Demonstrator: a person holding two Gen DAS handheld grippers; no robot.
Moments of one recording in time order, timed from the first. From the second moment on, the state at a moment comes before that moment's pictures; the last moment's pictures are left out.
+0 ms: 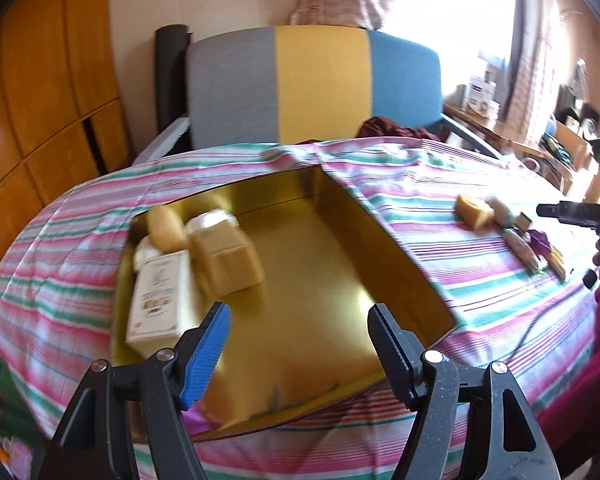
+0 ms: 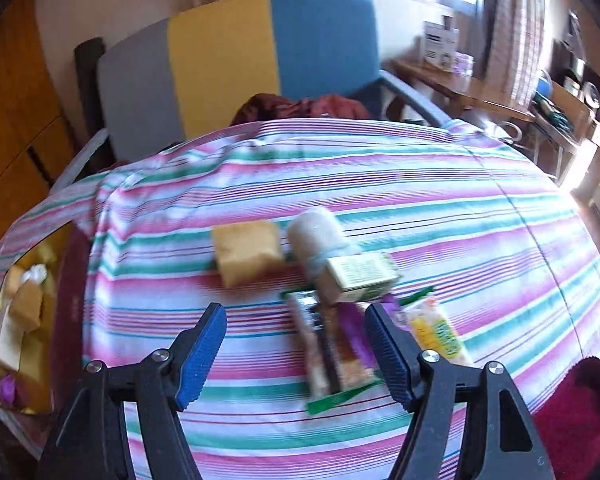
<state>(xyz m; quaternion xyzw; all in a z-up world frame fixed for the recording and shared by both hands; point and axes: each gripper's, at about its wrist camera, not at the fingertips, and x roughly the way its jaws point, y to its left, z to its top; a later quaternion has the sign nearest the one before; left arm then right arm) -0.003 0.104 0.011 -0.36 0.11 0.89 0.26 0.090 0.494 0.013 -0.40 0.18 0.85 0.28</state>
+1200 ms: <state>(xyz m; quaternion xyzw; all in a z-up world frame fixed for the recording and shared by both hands) -0.041 0.369 -0.018 -0.46 0.13 0.79 0.38 0.159 0.579 -0.020 -0.32 0.46 0.76 0.32</state>
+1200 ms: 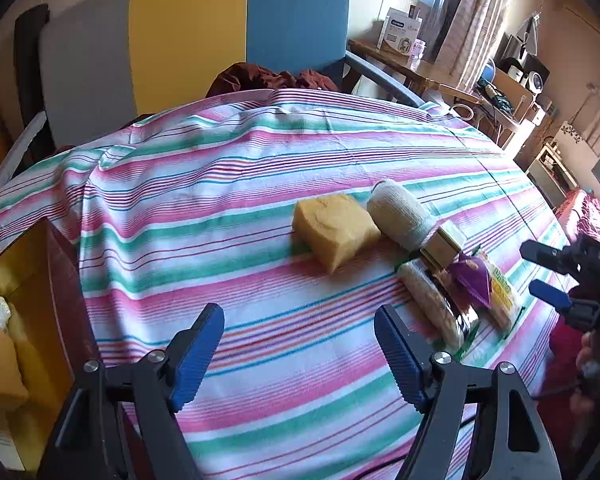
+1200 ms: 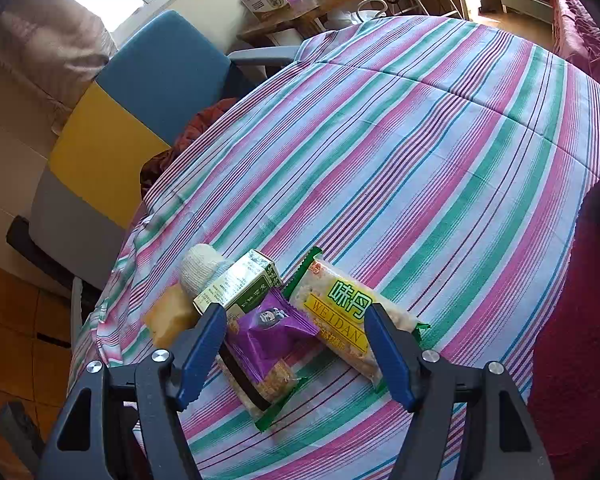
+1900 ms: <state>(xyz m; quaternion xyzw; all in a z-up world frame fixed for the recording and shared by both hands) -0.098 0.481 -0.070 -0.49 0.14 0.79 0.35 0.153 0.581 -0.031 -0.34 0.48 0.76 0.29</state>
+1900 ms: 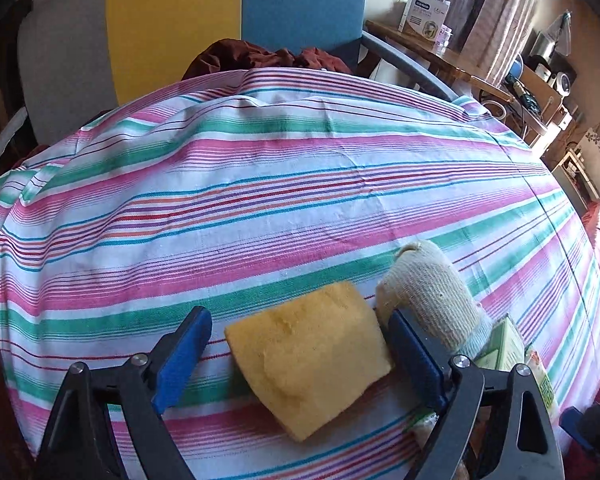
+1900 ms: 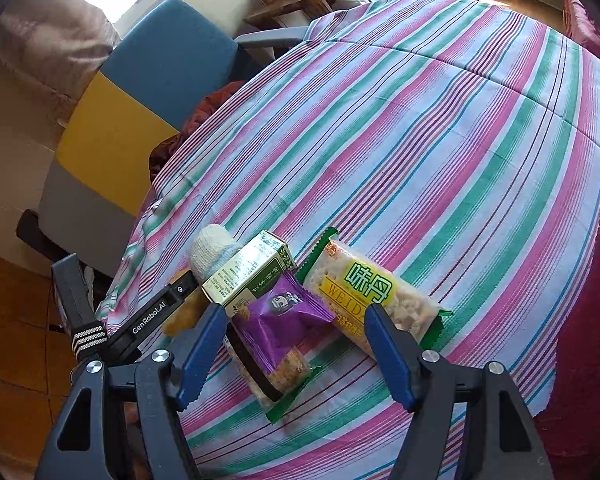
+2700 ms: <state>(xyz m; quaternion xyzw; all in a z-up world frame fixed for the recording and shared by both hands) 0.007 0.321 -0.064 -0.43 0.14 0.79 0.41 0.172 0.600 -0.042 -0.33 0.49 0.71 0.38</state>
